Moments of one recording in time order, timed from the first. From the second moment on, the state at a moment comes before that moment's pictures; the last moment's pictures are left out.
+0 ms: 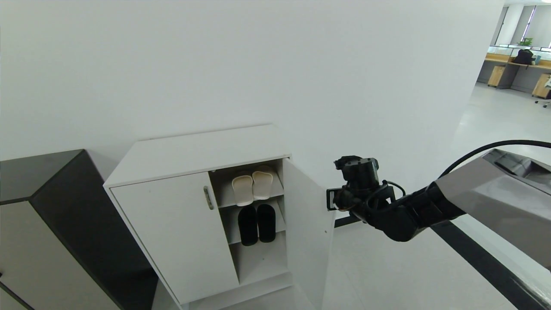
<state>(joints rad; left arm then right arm) 0.00 0.00 0.00 0.00 -0.06 0.04 0.57 2.23 -1.27 -0.55 -0.31 0.21</state>
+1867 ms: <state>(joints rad) 0.00 0.00 0.00 0.00 -0.06 0.04 0.76 1.99 -0.99 -0.60 -0.16 0.14</state>
